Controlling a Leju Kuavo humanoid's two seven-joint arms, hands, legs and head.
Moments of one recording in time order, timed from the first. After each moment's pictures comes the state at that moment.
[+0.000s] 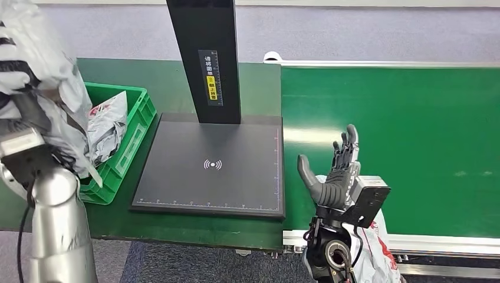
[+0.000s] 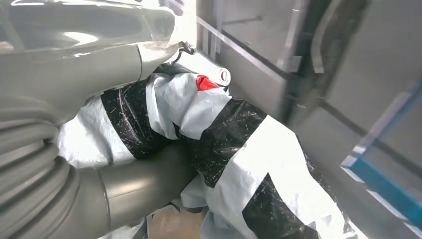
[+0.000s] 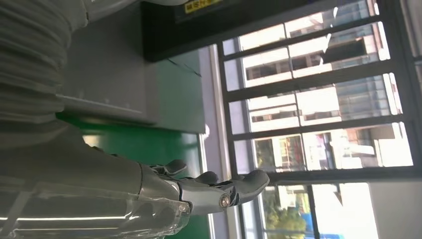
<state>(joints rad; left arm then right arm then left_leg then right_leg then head) -0.53 -0.05 0.04 -1.60 -0.41 0.69 -0.56 -0.11 0.22 0.29 -1.53 -0.02 -0.27 -0.40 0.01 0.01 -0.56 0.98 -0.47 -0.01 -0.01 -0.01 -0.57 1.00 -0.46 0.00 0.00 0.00</state>
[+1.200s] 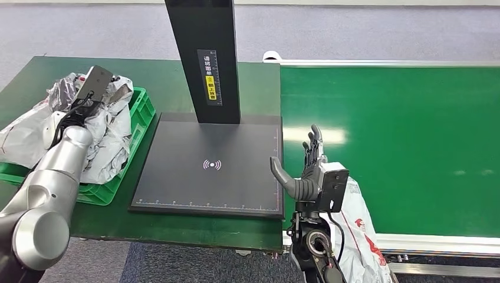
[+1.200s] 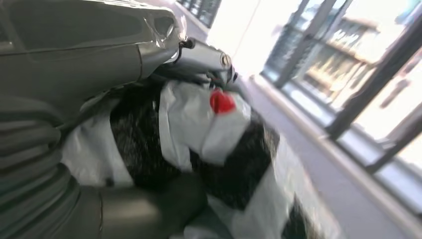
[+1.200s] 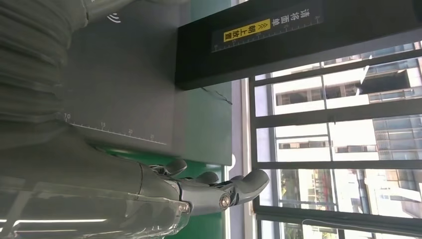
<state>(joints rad) -1.02 0.15 0.09 -0.42 -0.82 0.48 -0.09 -0.21 0.21 0.36 -1.32 -0.05 -0.25 -0.39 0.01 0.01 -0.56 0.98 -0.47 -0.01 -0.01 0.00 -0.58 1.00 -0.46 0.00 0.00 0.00</state>
